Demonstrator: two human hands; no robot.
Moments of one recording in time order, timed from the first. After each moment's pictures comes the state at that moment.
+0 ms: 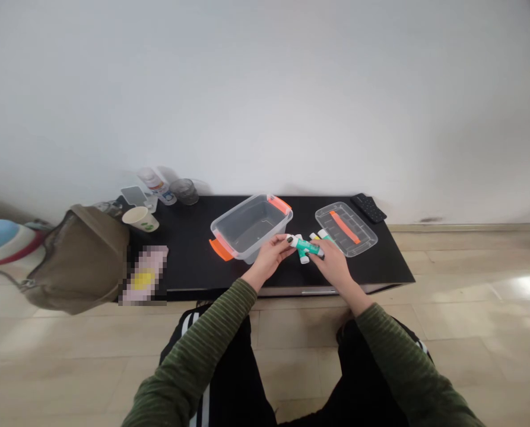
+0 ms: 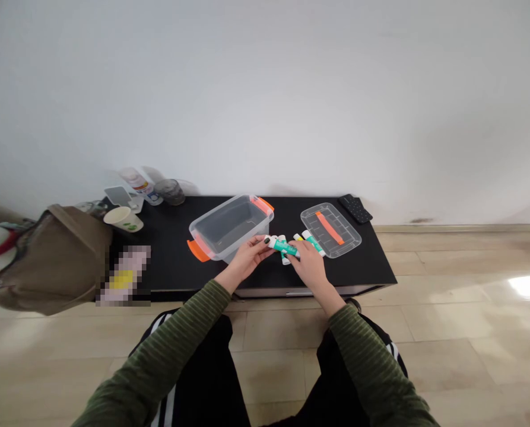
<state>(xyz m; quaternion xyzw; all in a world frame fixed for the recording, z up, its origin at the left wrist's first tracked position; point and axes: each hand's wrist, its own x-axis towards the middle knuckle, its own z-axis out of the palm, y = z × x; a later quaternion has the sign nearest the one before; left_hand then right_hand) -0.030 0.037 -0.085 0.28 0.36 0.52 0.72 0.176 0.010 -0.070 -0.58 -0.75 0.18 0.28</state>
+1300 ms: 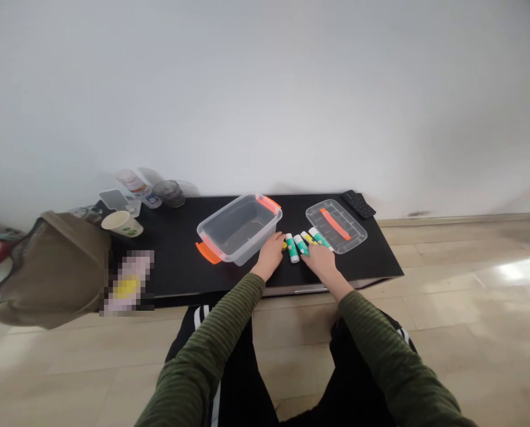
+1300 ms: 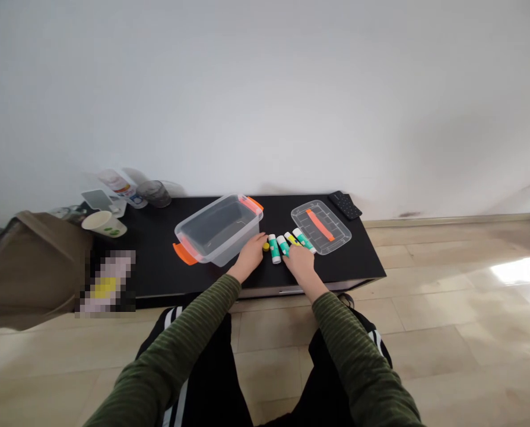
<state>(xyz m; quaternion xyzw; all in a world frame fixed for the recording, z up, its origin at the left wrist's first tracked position) -0.012 0.069 -0.133 0.77 0.57 0.21 0.21 0.166 0.033 -0.079 -0.71 -0.69 0.14 -0.04</state>
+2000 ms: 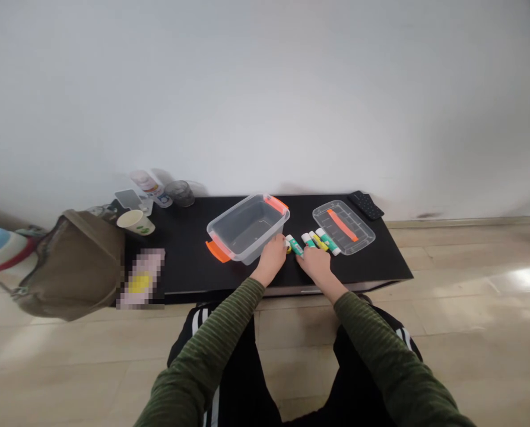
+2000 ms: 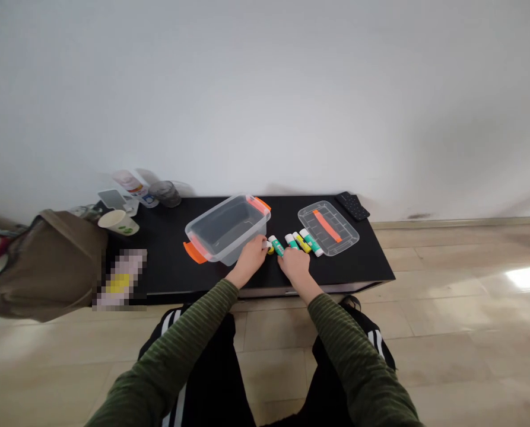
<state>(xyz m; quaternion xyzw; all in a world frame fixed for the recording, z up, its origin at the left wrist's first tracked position) -0.023 0.047 -0.089 0.73 0.63 0.17 0.20 0.128 0.027 -0.085 -0.70 -0.70 0.11 -0.04</state>
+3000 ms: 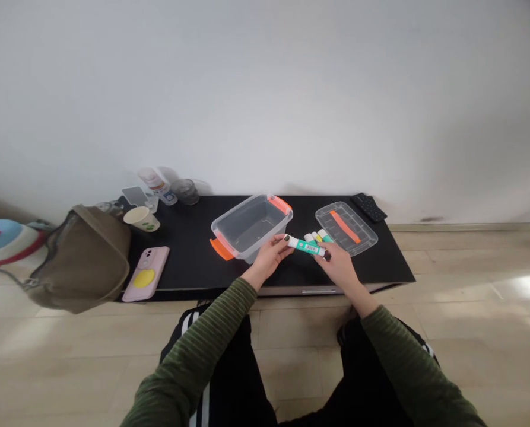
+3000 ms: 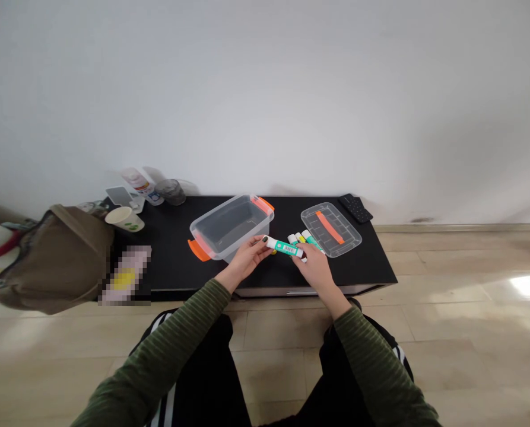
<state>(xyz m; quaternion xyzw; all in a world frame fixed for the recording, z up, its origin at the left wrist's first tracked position) -0.031 0.042 -0.093 0.23 0.39 0.53 0.71 0.191 0.008 -0.080 -0.56 -0.72 0.18 0.36</state>
